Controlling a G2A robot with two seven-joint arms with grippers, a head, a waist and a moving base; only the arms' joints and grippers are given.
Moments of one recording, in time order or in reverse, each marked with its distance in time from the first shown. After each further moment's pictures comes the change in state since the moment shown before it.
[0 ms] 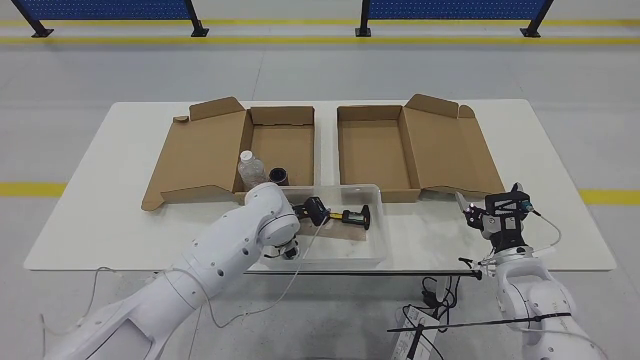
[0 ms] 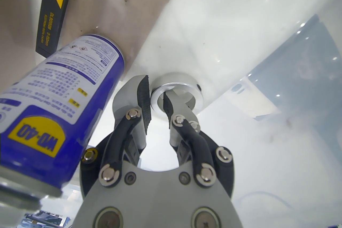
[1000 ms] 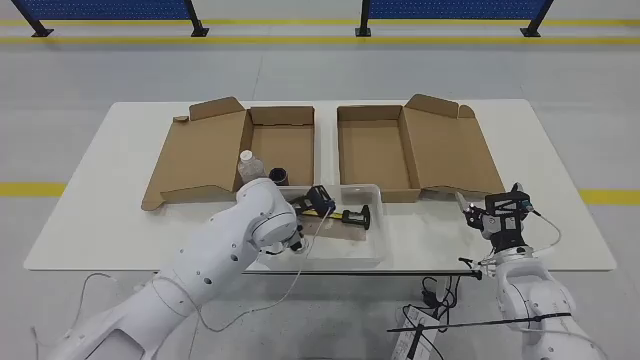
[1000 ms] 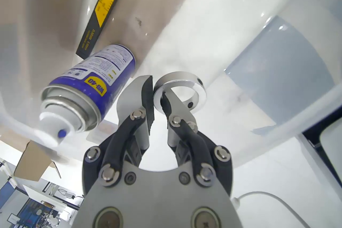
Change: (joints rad) left arm 0.045 0.030 -0.102 -0.206 0.016 0.038 -0.020; right arm 0.000 0.000 0.000 0.000 0.000 0.000 0.000
